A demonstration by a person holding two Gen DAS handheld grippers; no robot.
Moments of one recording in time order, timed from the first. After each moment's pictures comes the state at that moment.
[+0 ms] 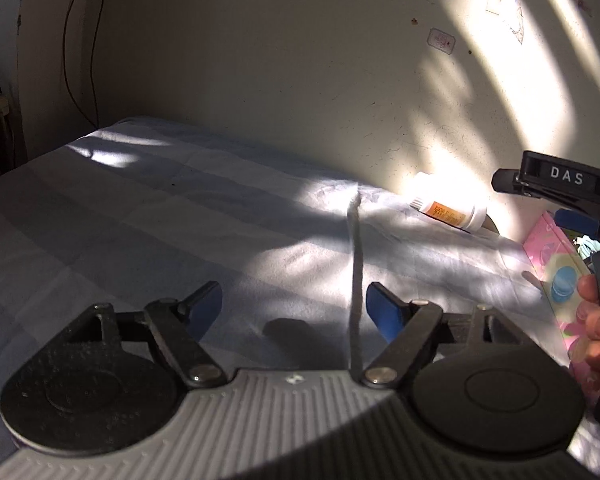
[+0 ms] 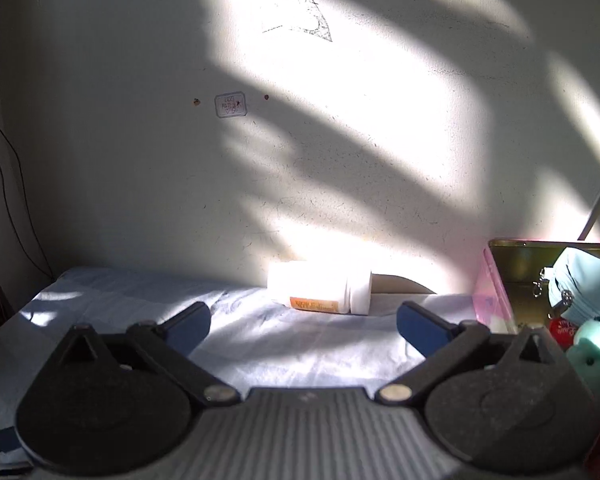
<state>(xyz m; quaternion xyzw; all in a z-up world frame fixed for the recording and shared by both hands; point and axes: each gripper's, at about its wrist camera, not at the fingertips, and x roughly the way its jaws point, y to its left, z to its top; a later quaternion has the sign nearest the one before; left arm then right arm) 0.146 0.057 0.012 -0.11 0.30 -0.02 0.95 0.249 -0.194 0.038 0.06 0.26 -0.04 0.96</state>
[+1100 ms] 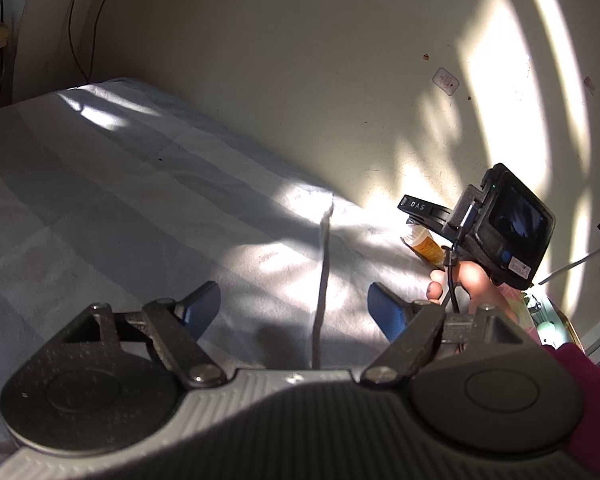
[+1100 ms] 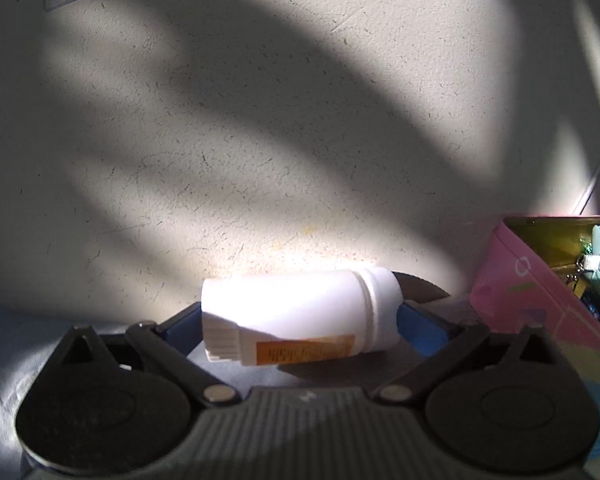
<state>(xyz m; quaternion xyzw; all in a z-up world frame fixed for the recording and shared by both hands) 0.143 0.080 0.021 -0.22 0.30 -0.07 0.93 0.340 -0.215 -0.042 0.07 0.29 -0.22 0.93</state>
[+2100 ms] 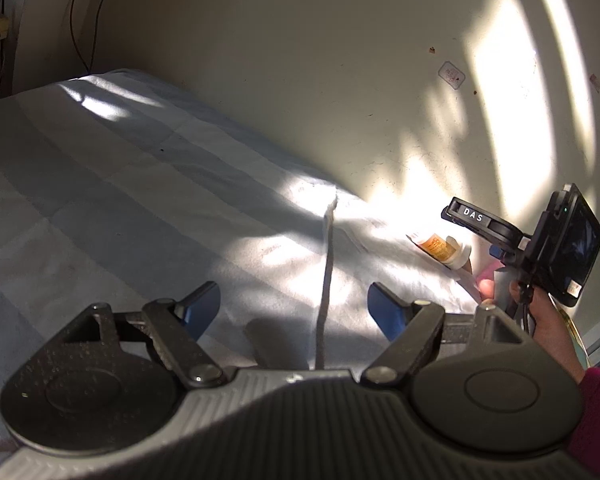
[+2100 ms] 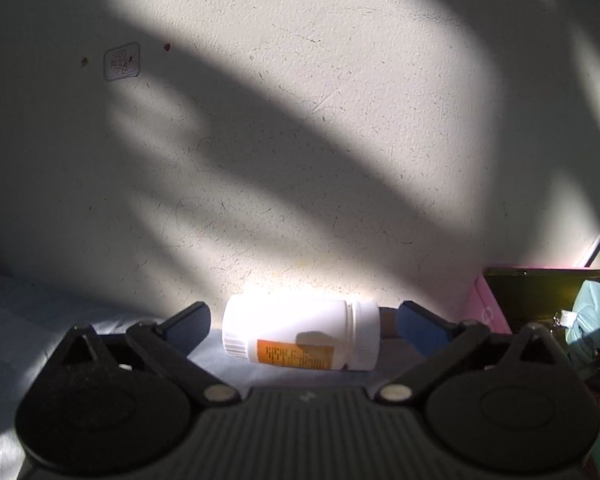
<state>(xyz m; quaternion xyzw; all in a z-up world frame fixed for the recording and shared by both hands) 0.144 0.080 0.018 -0.22 0.31 -0.07 0.92 0.310 -0.245 -0.009 0.05 0.26 -0.11 0.96</state>
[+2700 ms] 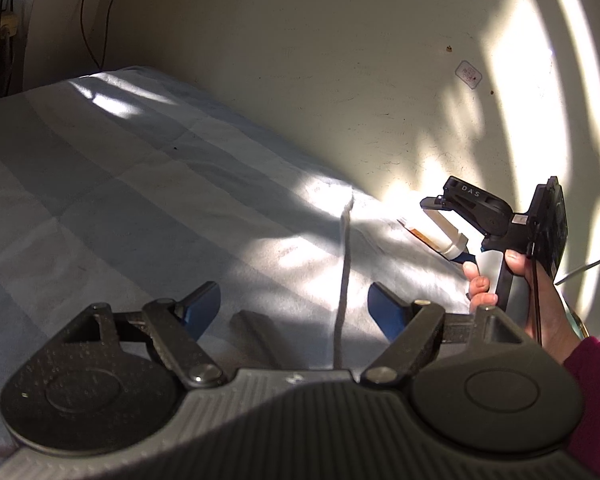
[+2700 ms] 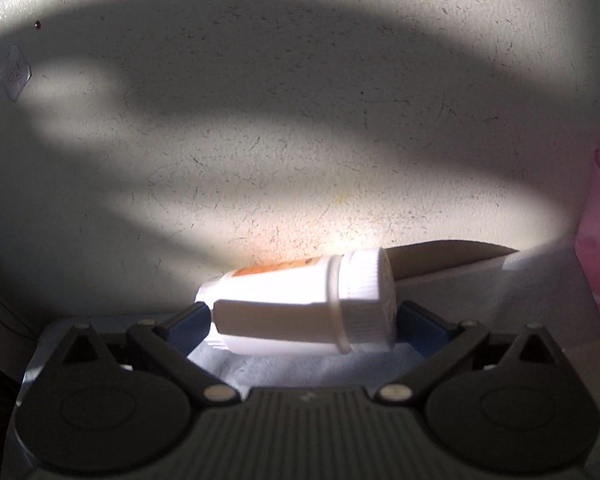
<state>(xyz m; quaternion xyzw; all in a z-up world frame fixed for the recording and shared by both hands) 0.150 0.084 0.013 -0.22 0.32 -0.05 0.92 0.381 -0.279 -0.041 0.23 0.37 -0.01 0.90</state>
